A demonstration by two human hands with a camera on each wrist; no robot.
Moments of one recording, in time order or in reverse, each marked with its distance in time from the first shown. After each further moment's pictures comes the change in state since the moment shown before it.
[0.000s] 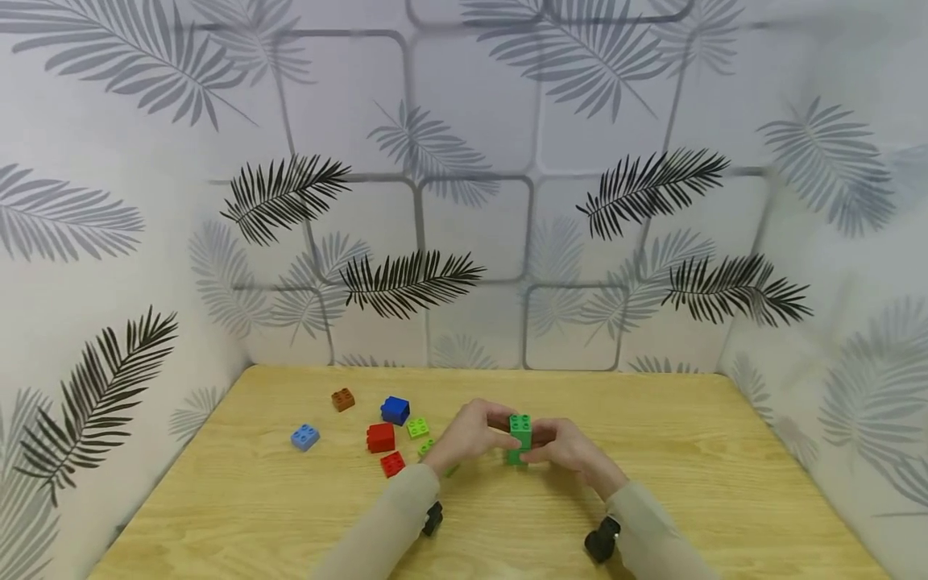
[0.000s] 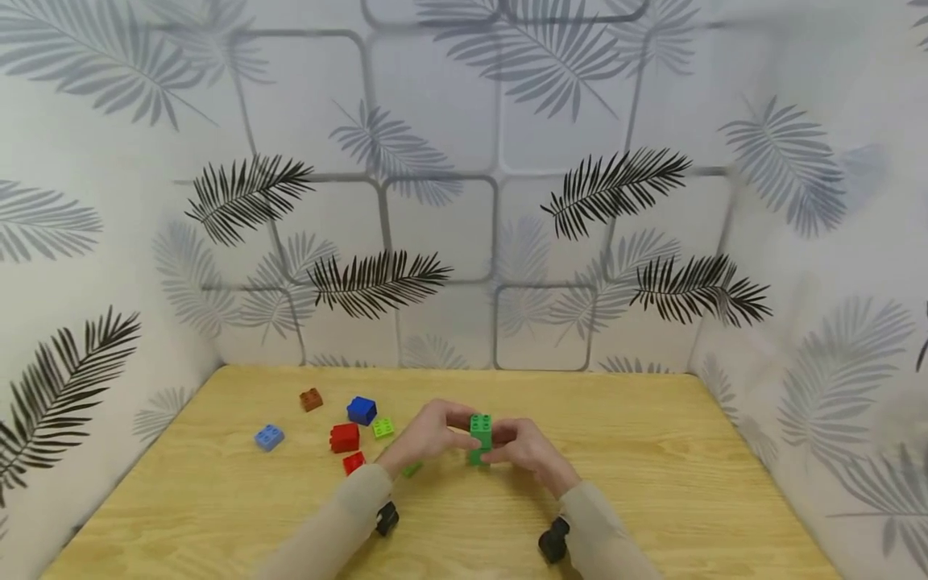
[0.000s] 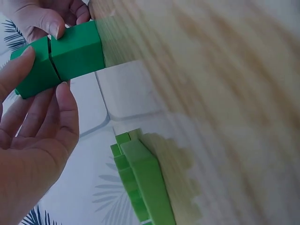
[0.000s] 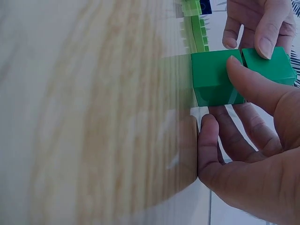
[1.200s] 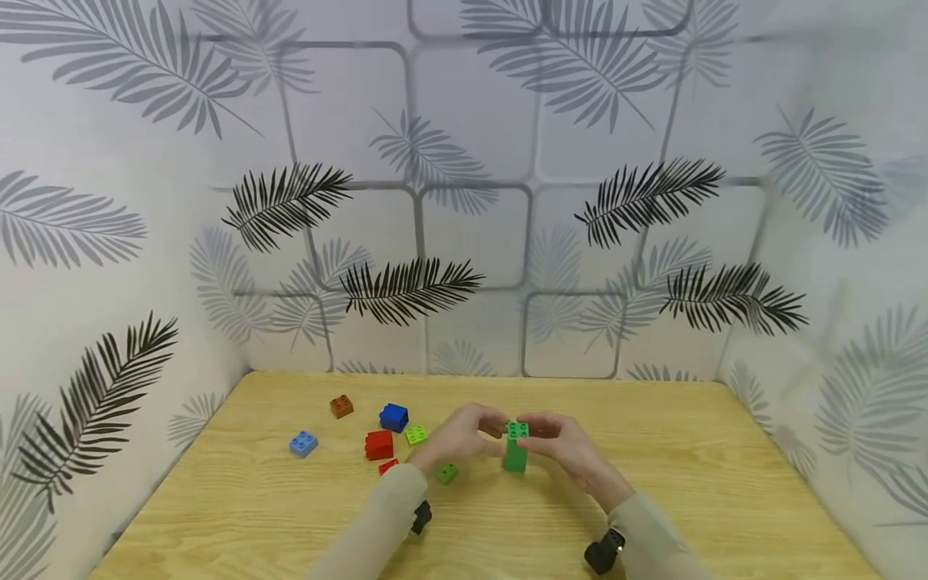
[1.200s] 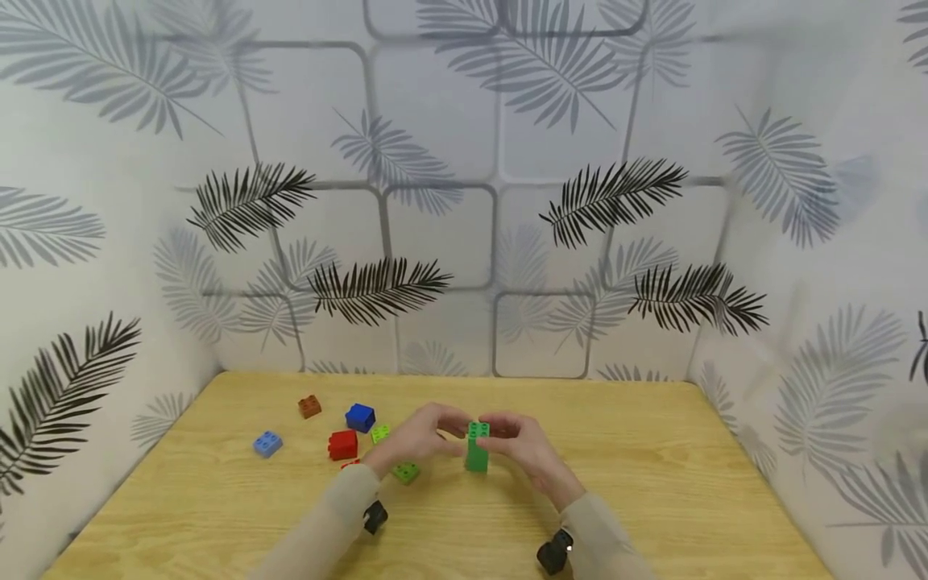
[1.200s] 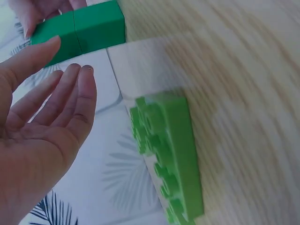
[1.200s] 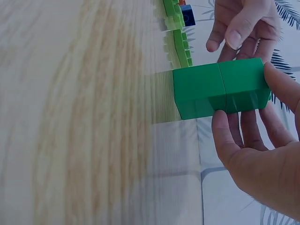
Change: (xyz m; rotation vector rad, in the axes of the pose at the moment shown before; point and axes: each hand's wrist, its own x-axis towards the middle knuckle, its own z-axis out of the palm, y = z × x) left_hand -0.003 0.001 -0.019 0.092 -0.093 0.019; right_hand -0.003 -0.010 -0.004 0.201 0.058 -0.029
